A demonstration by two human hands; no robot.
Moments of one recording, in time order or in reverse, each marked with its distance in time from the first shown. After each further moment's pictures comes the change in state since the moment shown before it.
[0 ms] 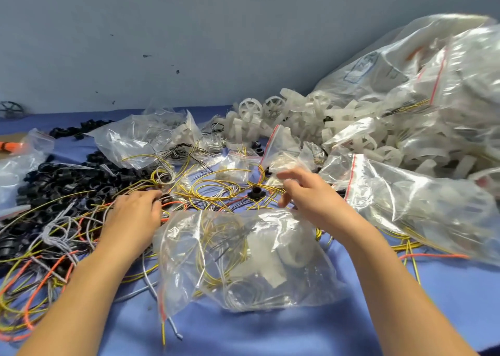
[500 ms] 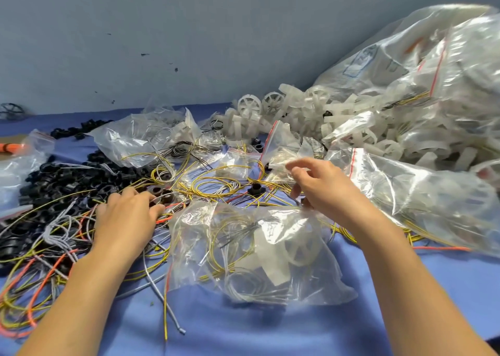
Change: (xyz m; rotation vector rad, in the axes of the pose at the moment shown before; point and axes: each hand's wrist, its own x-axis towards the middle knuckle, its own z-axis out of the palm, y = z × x) left_hand -0.007 -0.001 -0.006 0.258 0.052 -0.038; right_hand -0.011 -0.012 -0.020 -0.128 0.092 -0.079
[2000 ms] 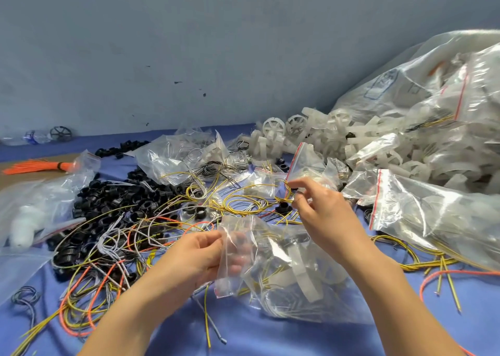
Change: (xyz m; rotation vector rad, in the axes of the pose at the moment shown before) left_hand -0.065 0.026 -0.040 -1.572 -0.681 -0.139; right_hand -0.022 -0.031 0.038 -0.155 0.105 -0.152
